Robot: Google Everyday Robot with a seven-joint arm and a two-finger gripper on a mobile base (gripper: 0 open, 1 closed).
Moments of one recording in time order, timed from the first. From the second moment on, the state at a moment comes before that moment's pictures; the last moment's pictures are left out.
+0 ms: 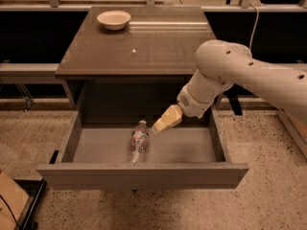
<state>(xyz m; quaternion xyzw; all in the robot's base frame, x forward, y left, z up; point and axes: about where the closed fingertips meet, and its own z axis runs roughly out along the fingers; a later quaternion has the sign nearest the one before) 0.564 -0.091 0.722 -0.27 0.95 0.15 0.09</state>
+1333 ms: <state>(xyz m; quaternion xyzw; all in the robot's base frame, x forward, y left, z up) 0.576 0.033 0.623 -0.12 0.98 0.17 0.02</state>
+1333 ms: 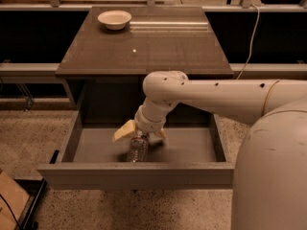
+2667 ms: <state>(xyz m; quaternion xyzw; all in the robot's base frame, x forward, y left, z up) 0.567 0.002 0.657 -0.05 0.98 0.16 0.07</state>
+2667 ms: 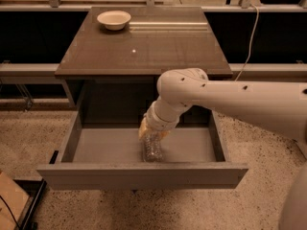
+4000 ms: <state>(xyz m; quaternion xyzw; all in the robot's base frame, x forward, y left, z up) 0.530 -0.103 0.824 -0.20 0.92 0.28 0.17</state>
